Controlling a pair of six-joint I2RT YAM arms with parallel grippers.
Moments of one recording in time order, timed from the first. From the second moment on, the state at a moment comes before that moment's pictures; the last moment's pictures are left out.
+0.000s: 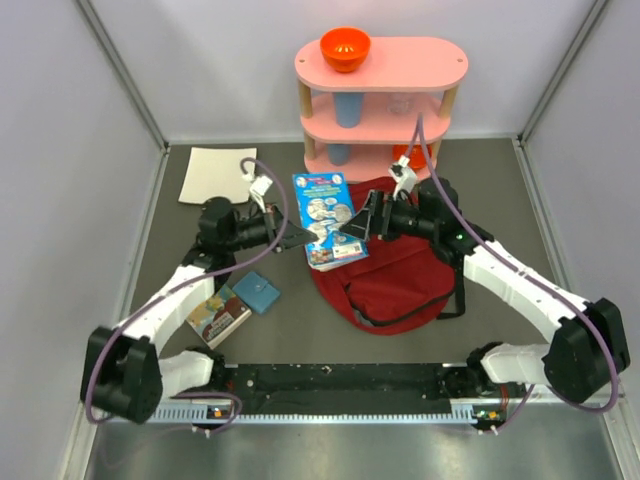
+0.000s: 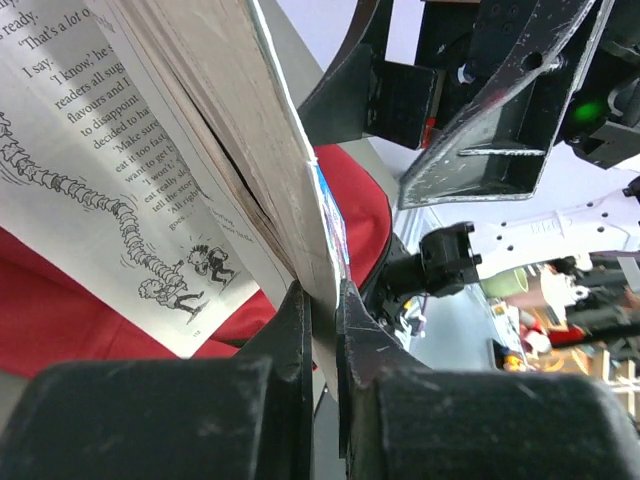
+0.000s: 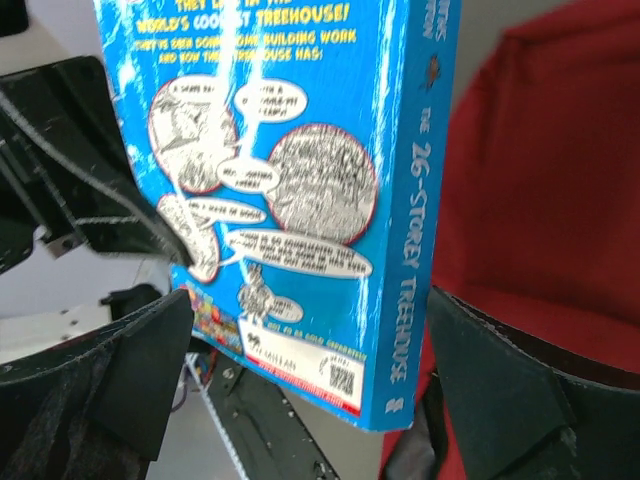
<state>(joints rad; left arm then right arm) -0.28 1.13 0.69 0.32 0.91 -0.73 0.56 1.28 0.96 -0.02 -0.51 0.62</state>
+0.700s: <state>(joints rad) -0.40 1.82 0.51 1.02 0.89 -1.04 0.54 1.35 0.70 -0.07 -0.29 0.70</state>
